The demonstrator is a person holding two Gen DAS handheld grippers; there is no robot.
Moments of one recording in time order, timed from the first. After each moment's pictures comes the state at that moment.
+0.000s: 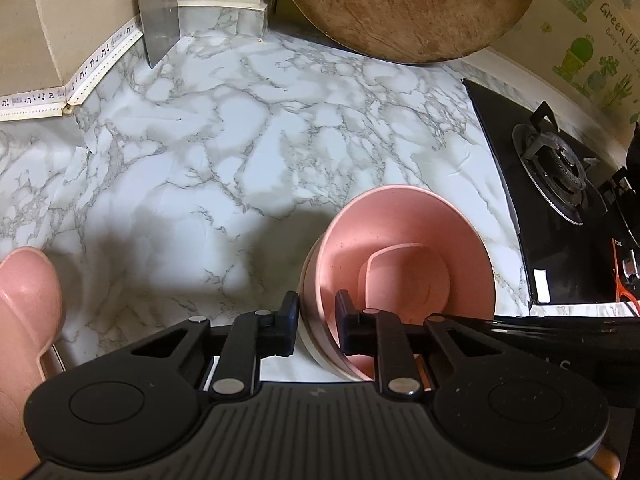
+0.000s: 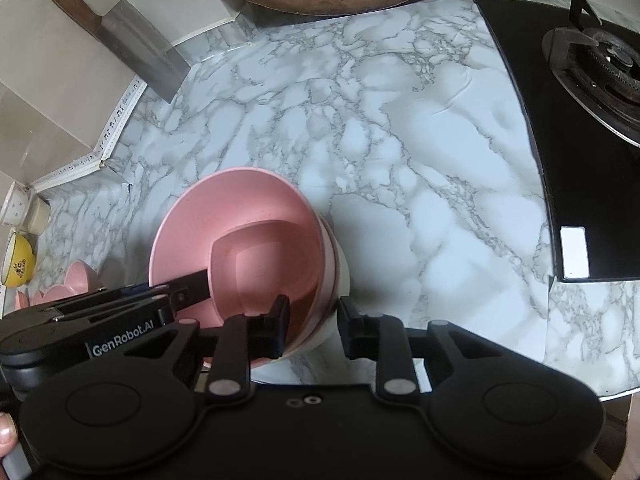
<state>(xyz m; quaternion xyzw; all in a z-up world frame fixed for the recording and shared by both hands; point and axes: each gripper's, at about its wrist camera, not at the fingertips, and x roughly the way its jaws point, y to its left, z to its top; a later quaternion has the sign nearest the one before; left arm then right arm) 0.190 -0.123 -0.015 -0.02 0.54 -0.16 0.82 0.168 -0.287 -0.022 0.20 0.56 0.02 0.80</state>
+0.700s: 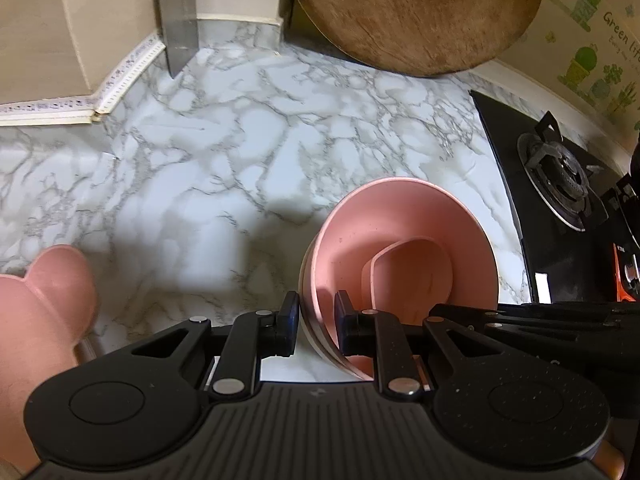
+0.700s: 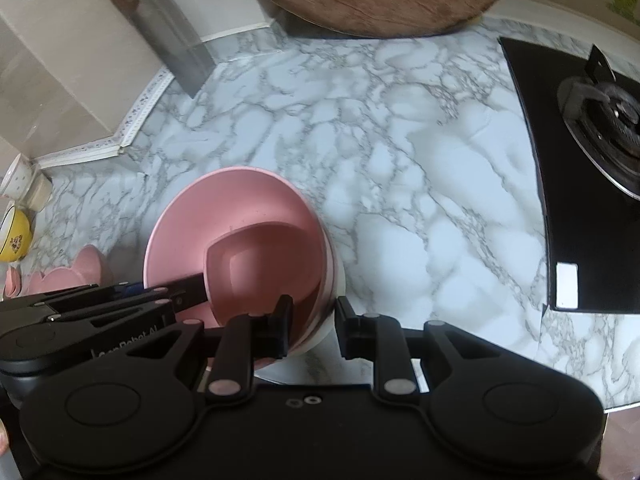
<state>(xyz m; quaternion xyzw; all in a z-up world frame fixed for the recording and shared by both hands) 0.179 -0.109 0.006 -0.02 0.53 -0.14 0.83 0.171 -0.261 0.005 0.14 0.55 0.03 0.82</state>
